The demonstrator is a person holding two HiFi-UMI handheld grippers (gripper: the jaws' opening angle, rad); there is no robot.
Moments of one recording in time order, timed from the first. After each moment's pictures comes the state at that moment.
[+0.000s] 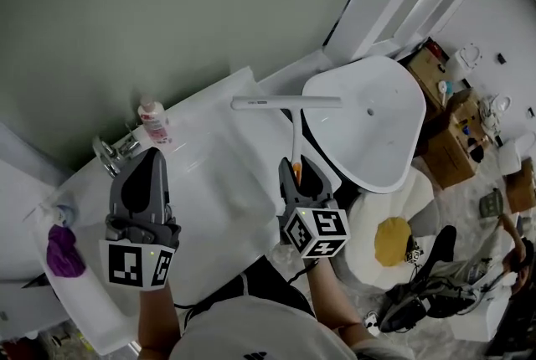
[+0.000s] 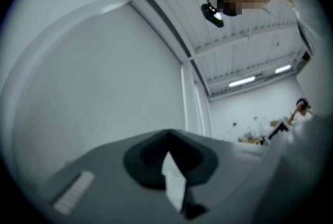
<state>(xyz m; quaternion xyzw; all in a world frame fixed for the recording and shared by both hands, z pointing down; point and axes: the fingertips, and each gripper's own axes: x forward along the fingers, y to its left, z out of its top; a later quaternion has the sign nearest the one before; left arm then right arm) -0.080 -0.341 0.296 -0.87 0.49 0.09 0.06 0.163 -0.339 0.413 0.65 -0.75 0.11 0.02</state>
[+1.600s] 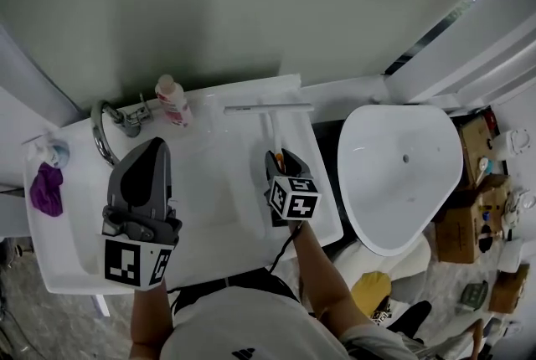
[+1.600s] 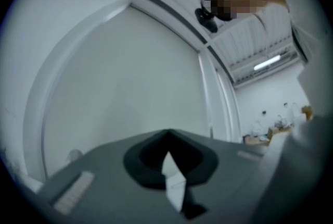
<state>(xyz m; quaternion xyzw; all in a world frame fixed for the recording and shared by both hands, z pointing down) -0.064 -0.377 0.320 -0.78 0.62 0.05 0.05 0.138 -0.482 0.579 0.48 -0.82 0.22 0.20</state>
